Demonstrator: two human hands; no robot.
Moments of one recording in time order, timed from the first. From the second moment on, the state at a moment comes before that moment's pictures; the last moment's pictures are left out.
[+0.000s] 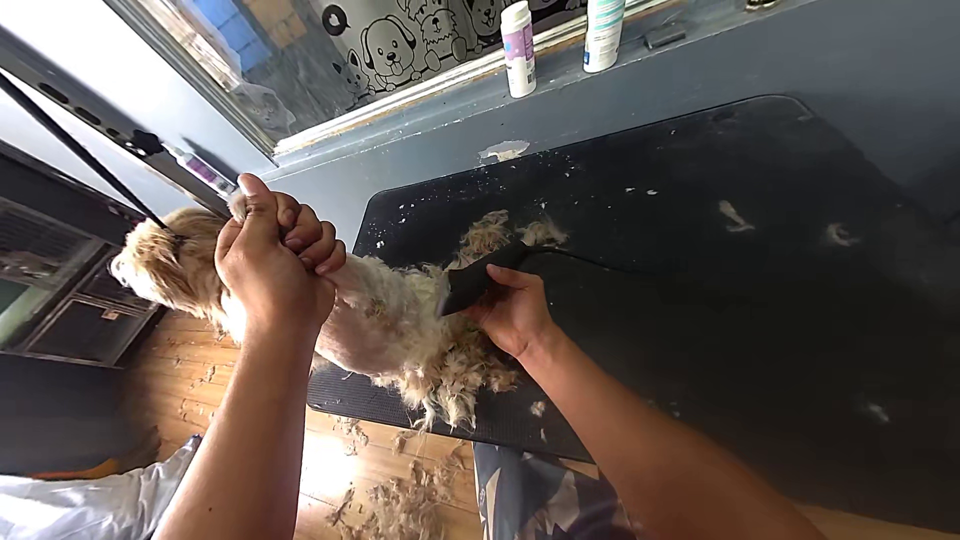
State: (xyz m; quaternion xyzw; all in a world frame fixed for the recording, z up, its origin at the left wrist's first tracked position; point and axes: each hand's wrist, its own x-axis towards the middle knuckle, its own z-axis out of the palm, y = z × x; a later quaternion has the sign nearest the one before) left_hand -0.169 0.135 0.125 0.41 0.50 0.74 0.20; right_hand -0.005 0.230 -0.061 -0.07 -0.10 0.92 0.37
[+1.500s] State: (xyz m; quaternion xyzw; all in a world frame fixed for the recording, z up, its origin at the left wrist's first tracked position) left_hand -0.189 0.129 0.119 0.46 0.48 0.71 0.23; right_hand -0.023 0.195 -0.071 -0.01 -0.41 0.77 0.48
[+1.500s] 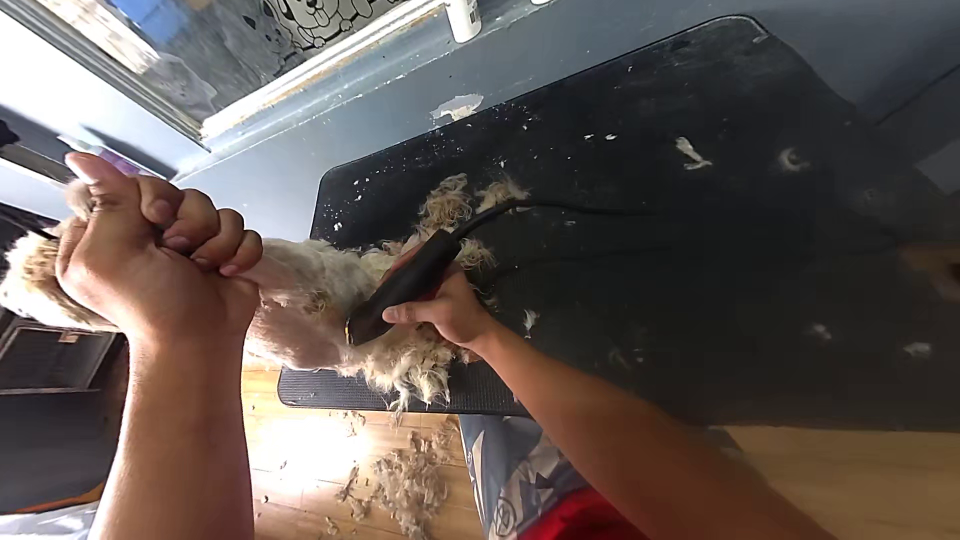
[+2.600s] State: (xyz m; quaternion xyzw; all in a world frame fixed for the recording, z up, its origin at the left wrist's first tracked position) left_hand -0.188 0.125 0.122 0.45 0.47 0.73 0.22; right_hand -0.011 0.192 -0.047 0.02 -0.62 0.68 0.38
